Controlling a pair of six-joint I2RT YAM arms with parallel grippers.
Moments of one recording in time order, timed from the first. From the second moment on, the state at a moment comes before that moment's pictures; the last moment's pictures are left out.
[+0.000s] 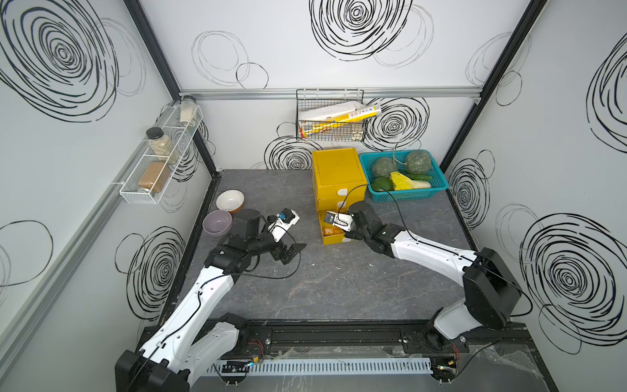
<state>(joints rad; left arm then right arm) -0.27 0.96 0.81 -0.45 0.55 0.37 0.75 1.56 1.03 -0.10 0.33 -0.80</state>
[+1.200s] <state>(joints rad) -0.34 1.31 1.26 -0.44 0.40 0.33 0.74 1.06 0.65 0.00 0.27 -0.15</state>
